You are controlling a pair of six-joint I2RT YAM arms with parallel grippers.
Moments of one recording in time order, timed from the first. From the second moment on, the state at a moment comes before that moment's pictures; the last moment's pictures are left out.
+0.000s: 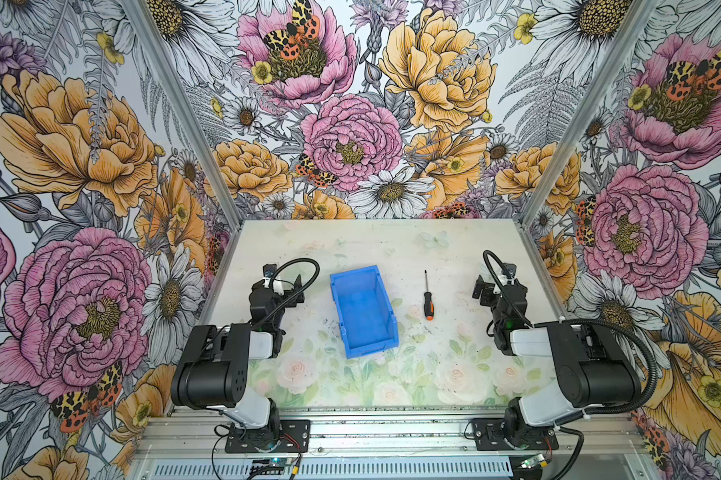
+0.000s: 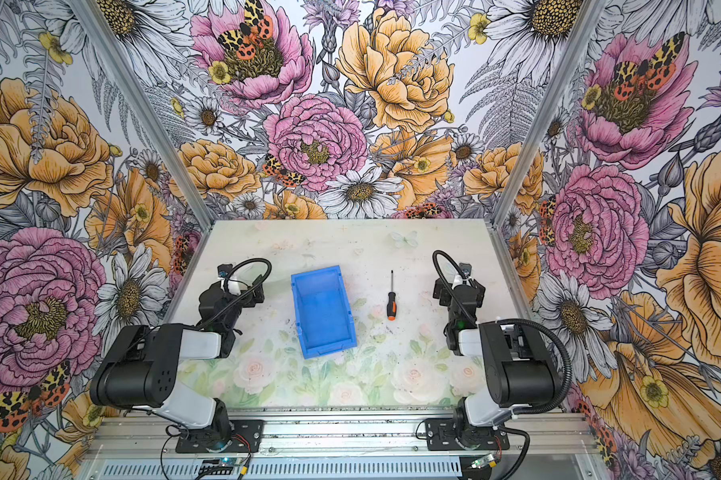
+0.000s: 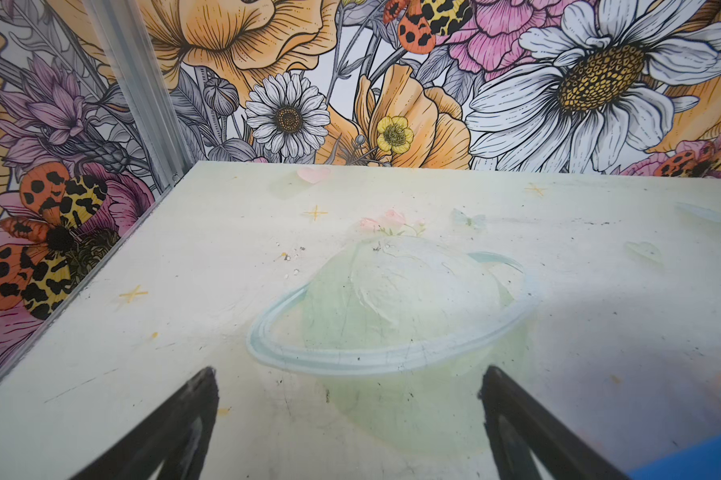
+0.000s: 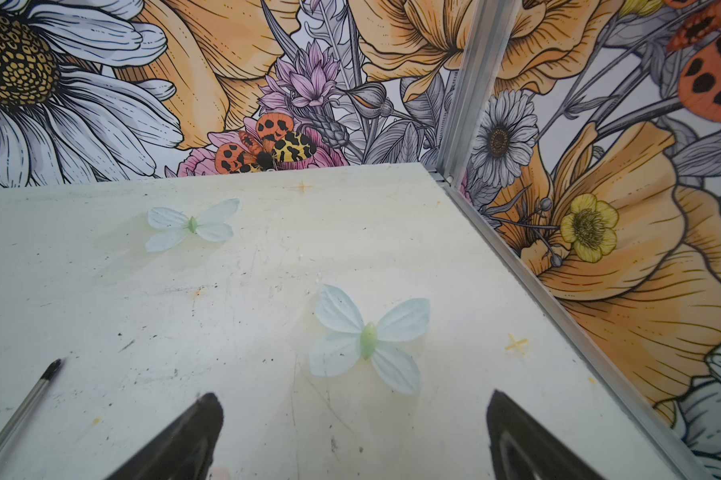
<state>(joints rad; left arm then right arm) 0.03 1.55 0.37 0.97 0.03 -0.03 0.00 1.54 0.38 0.86 0.22 0.03</state>
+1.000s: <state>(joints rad) 0.05 1.51 0.36 0.96 0.03 -0.06 0.01 1.53 0.38 0.85 0.24 0.03</state>
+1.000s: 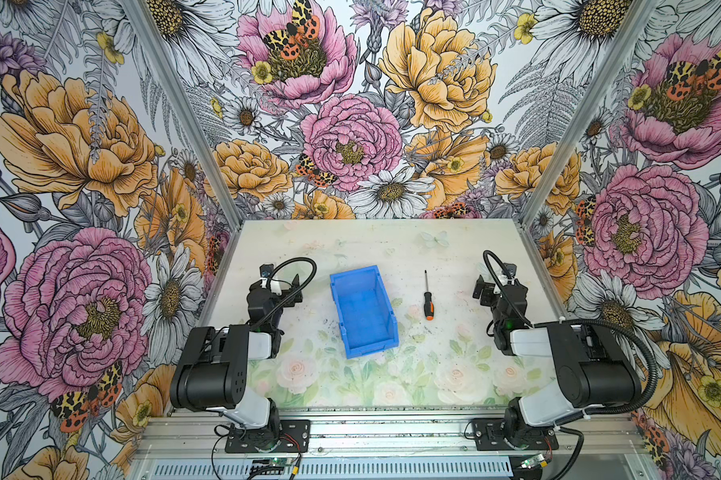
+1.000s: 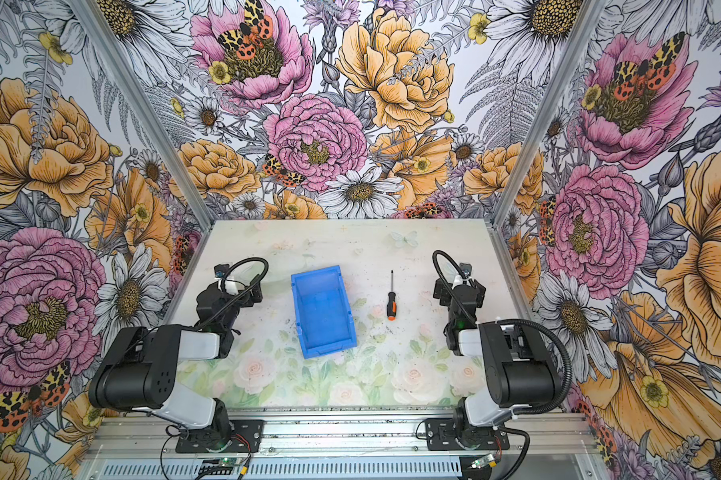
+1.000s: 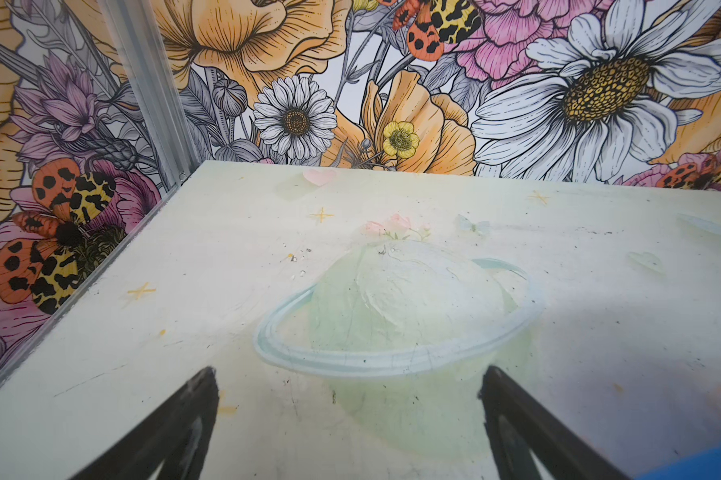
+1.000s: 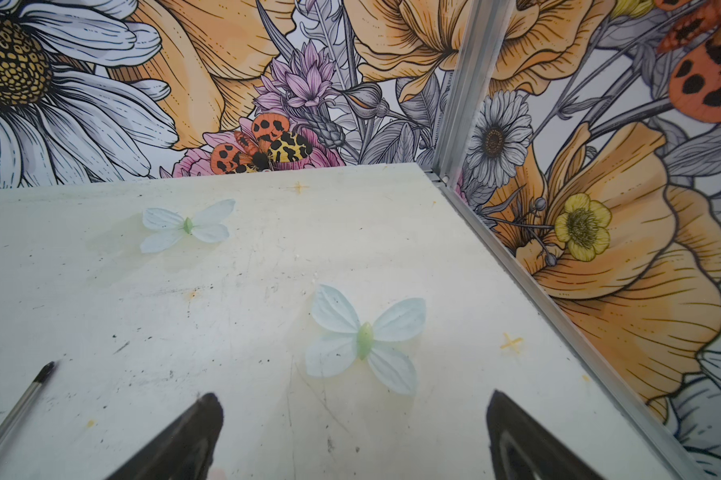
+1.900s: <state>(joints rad) -0.16 1.06 0.71 -0.31 -0.13 -0.38 0.21 1.27 0.89 -0.45 0.24 0.44</state>
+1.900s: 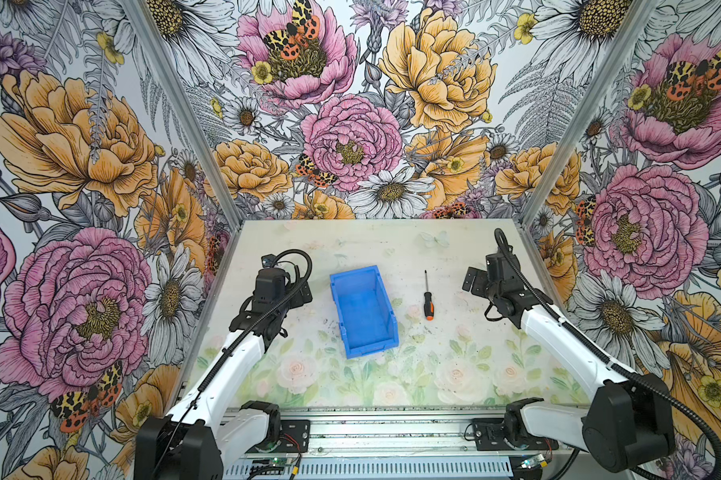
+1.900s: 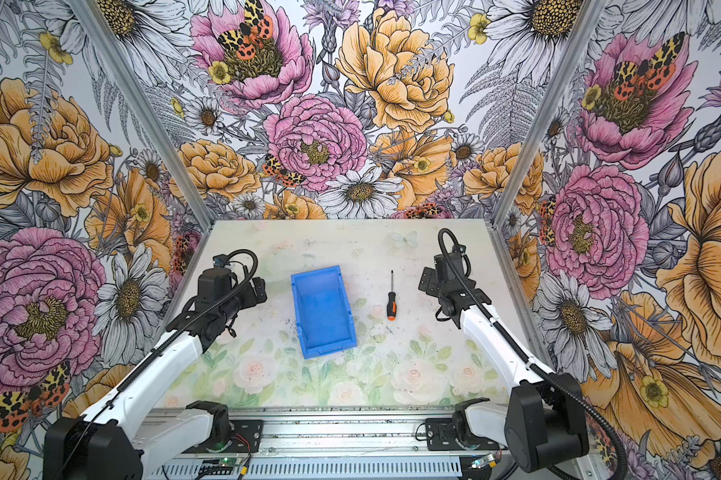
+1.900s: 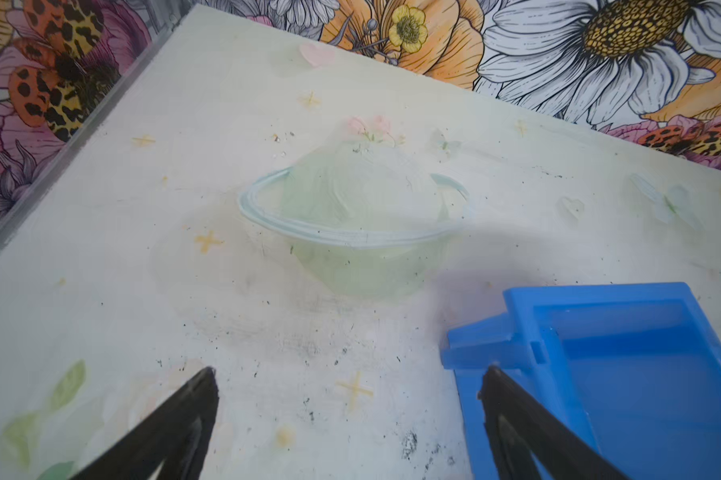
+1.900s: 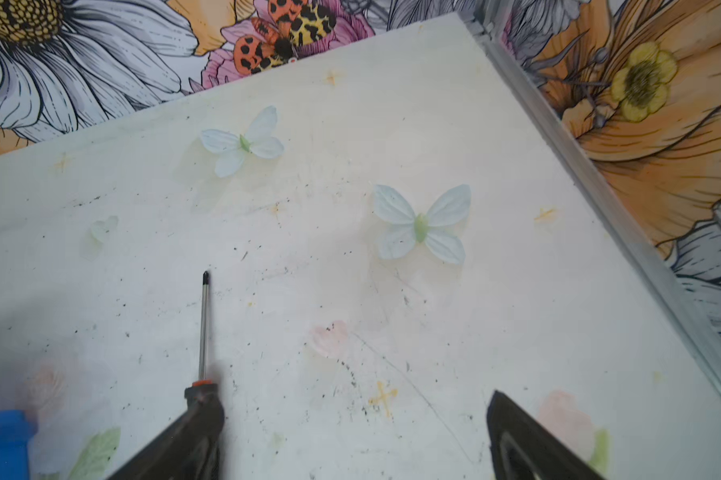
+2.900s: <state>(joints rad) -0.23 0.90 0.64 -0.41 0.03 -0.46 0.45 1.77 1.10 -0.58 0.07 0.54</state>
